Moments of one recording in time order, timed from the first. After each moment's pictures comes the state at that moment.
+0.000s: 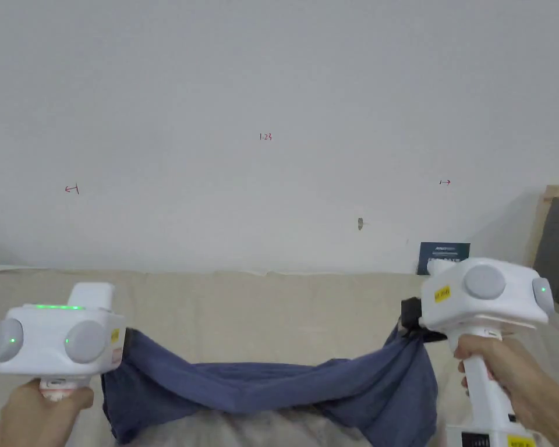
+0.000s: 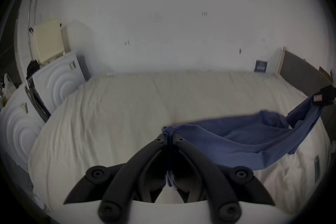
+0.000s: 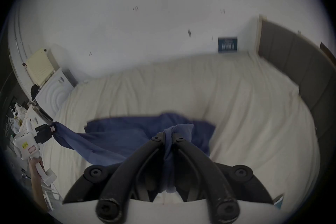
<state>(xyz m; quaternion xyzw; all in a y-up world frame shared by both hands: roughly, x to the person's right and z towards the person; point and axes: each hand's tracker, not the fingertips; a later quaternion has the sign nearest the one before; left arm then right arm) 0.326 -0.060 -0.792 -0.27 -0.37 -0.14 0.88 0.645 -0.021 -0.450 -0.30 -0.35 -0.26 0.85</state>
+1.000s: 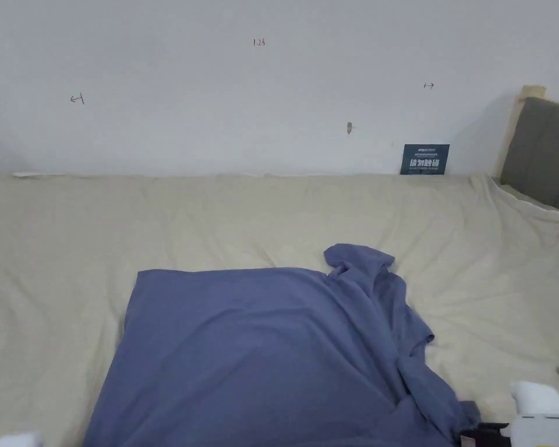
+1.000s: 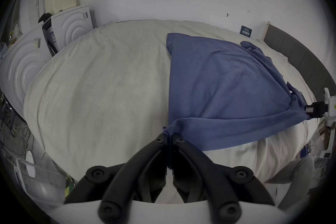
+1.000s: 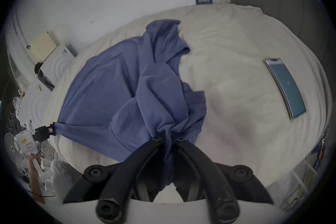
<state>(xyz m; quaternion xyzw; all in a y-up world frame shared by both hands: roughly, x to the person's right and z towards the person) 0.013 -0.188 -0.588 -0.37 -0.38 -0.13 0.84 0.372 -0.173 -0.192 -0.35 -0.35 -0.30 0.82</state>
